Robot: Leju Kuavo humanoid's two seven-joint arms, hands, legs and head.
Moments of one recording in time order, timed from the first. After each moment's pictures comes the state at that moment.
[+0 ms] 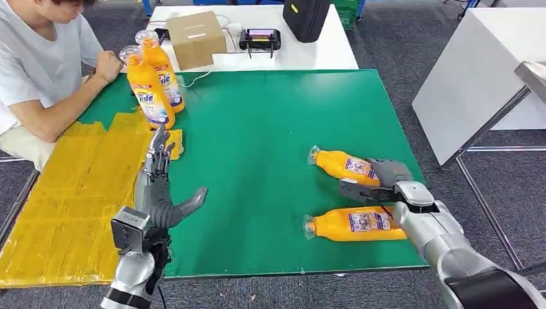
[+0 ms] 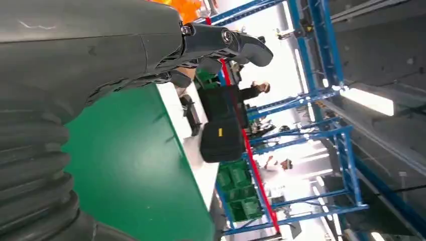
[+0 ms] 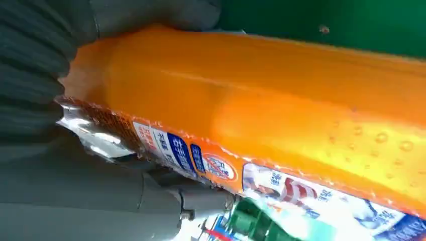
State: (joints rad) left arm -0.12 -0.09 -0.28 -1.54 -0.25 0.24 -0.47; right arm -0.66 -0.24 0.44 -0.52 1.07 -0.13 0.03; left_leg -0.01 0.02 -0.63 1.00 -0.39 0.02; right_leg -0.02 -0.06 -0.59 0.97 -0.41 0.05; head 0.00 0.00
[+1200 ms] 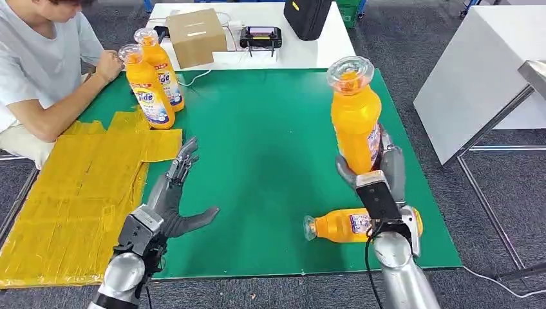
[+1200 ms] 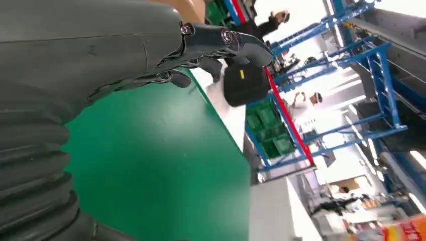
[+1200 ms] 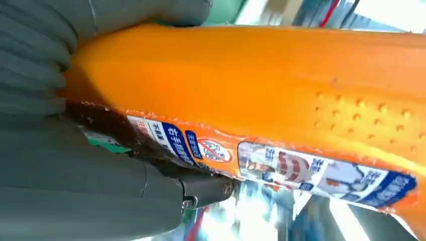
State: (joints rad) left arm -0.11 -0.02 -0.31 -1.62 -0.25 -0.01 -0.32; right arm -0.15 0.01 0.17 -1.61 0.43 -0.22 -0.25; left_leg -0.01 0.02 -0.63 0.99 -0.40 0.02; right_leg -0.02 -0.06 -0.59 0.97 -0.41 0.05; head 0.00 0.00
